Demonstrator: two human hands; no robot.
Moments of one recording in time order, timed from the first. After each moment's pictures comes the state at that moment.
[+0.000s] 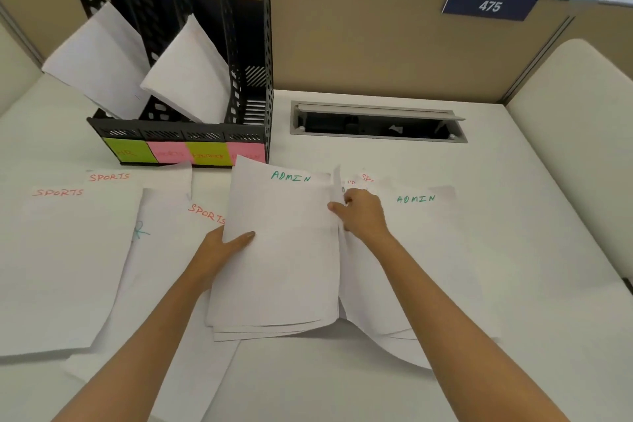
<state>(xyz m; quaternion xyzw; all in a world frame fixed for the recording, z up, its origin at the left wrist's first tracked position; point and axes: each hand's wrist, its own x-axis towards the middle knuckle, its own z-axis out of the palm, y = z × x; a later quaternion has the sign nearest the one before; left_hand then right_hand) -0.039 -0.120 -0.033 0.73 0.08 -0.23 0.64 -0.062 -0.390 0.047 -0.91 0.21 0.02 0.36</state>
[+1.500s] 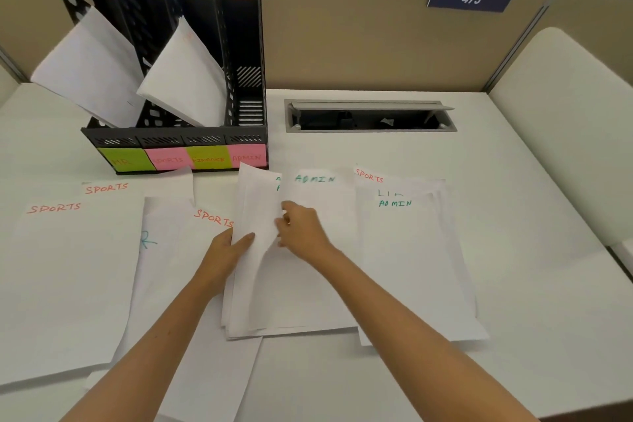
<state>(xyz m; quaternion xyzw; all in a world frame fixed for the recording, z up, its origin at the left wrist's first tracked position) -0.034 -0.110 -0.040 0.74 0.05 -0.23 0.64 -0.063 -0.274 0.035 -0.87 0.13 0.07 0.47</state>
